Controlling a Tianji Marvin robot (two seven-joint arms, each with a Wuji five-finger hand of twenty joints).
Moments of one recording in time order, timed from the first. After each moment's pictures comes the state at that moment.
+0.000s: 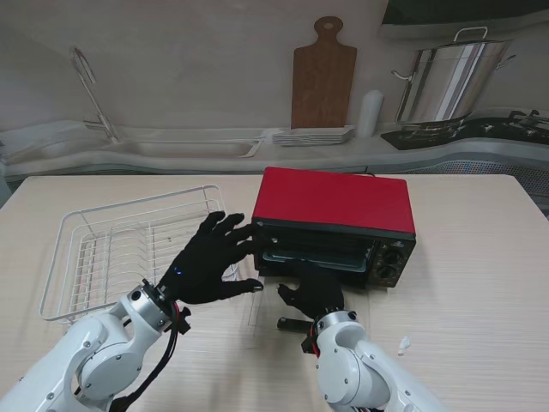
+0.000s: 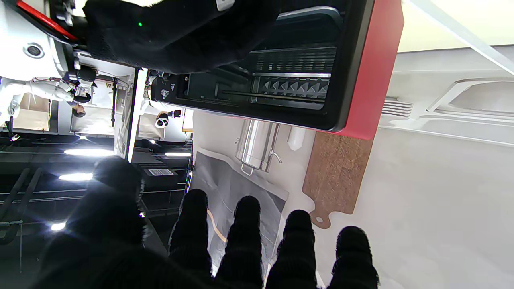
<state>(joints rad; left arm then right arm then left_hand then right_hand) 1.70 -1.07 -1.26 -1.88 0.97 -0.42 0.15 -1.59 -1.19 0.91 -1.67 -0.55 0.35 -0.31 0.67 -0.12 0.15 -0.03 0.28 0.01 0.28 0.32 0.36 0.14 0.13 0.34 0.18 0.23 0.13 0.40 -0.03 0.31 0.18 0.55 0.35 -0.46 1.04 0.04 0.48 0.08 0.52 0.30 0.51 0.12 0.50 0.27 0.49 0.06 0.24 0.19 0.18 0.08 0.97 0.27</state>
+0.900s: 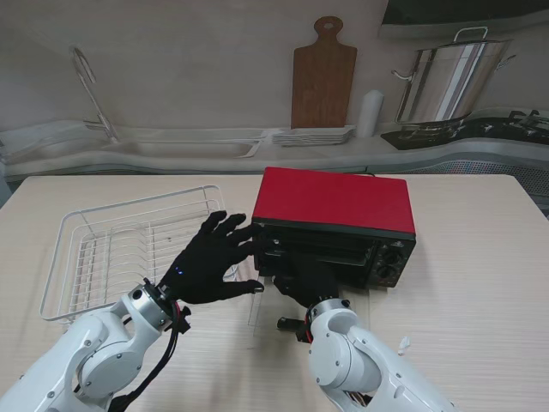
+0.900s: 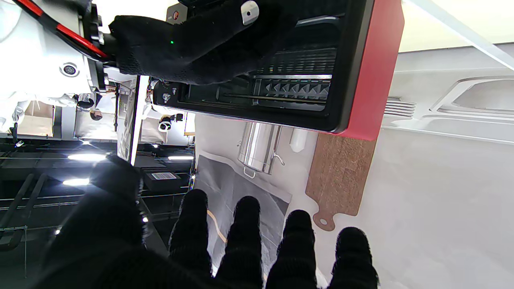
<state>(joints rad) 1.69 -1.07 -1.26 -1.88 0.98 -0.43 0.14 -1.51 -1.21 0.87 -1.62 -0.51 0.40 -0.30 0.67 -0.12 0.14 -0.03 0.28 0.01 0.28 0.32 0.36 0.13 0.13 0.34 0.18 0.23 0.13 0.40 -0.03 0.31 0.17 0.55 0.35 -0.46 1.05 0.04 0.48 0.08 0.52 0.31 0.53 0.12 0.52 0.27 0.50 0.06 0.26 0.19 0.19 0.09 0.98 0.28</state>
